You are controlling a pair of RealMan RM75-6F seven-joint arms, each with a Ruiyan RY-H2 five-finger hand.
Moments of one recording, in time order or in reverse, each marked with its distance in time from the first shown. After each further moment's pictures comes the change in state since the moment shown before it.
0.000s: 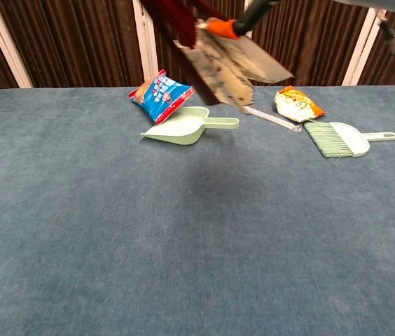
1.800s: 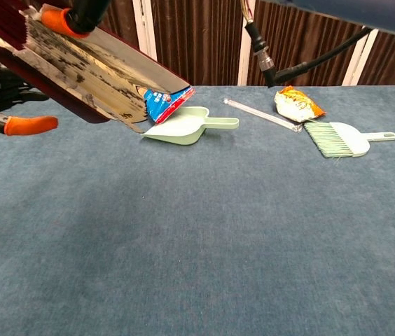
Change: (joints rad) left arm -0.245 -0.316 -0.049 -0.030 -0.046 -0.138 -0.137; right arm 0.188 -0.167 0.048 -0.293 0.328 0.107 -0.468
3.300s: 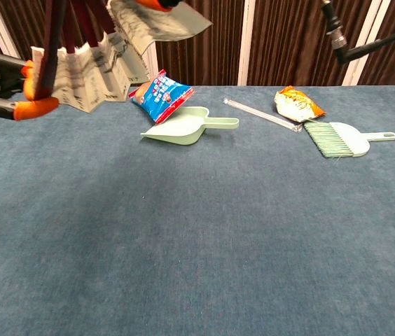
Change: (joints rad) left arm 0.001 -0.077 -0.029 0.077 -0.023 0.091 -0.012; right arm -0.110 0.142 -0.024 0.012 -0.038 0.027 0.151
